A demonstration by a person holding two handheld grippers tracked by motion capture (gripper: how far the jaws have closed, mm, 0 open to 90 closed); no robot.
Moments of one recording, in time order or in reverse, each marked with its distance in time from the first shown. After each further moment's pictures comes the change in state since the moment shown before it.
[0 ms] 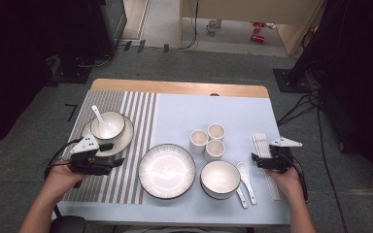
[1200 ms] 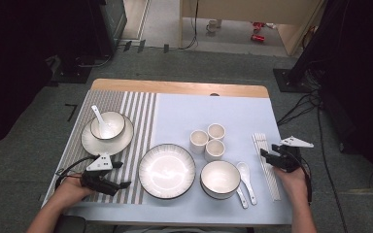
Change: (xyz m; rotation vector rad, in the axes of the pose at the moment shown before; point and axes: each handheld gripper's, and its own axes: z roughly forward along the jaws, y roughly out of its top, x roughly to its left) left arm -0.017 -0.045 0.034 0.136 -0.127 0.114; right arm -0.012 0.001 -0.021 -0.050 -0.027 0.072
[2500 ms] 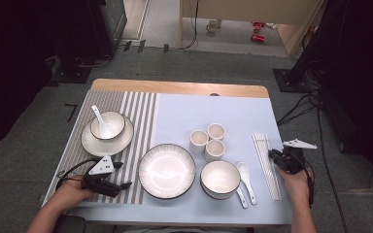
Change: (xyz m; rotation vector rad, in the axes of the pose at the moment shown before) left arm -0.005 0.000 0.002 0.009 0.037 0.035; right arm -0.008 -0.009 -0.003 0.062 -0.056 0.073
